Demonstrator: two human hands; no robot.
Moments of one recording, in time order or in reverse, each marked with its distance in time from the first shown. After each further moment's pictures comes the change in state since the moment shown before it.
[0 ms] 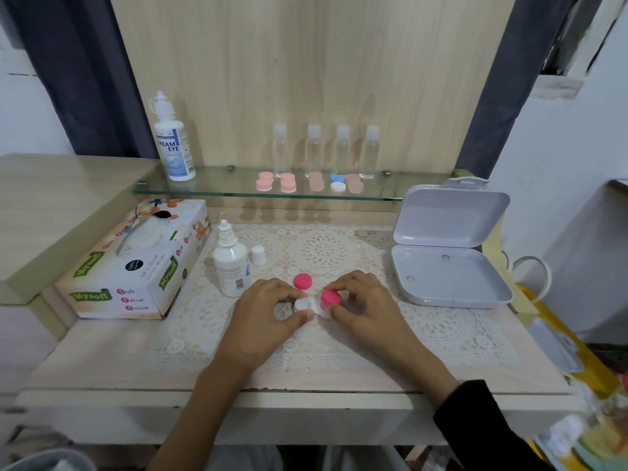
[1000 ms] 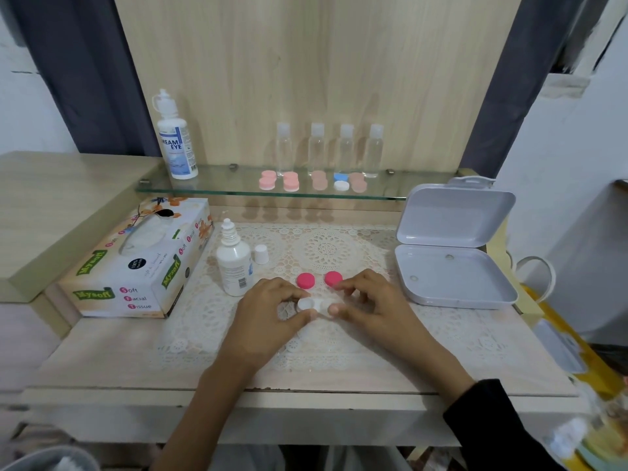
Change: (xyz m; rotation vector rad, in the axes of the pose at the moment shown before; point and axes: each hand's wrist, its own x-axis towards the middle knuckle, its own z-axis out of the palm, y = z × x) left_hand -0.001 0.002 -0.002 0.020 0.003 0.002; right_hand 0.000 0.001 -0.012 0.137 -0.066 0.067
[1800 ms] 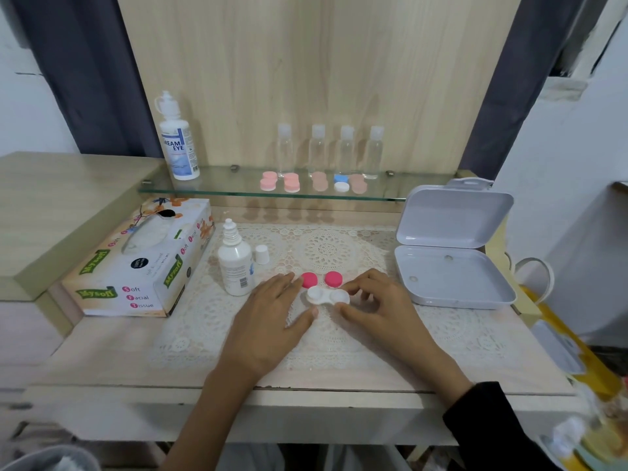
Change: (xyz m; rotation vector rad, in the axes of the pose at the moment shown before) left_hand -0.007 -0.002 0.005 0.344 -0.135 -0.018; right_hand -0.004 0.004 -0.002 -0.085 0.111 -0.082
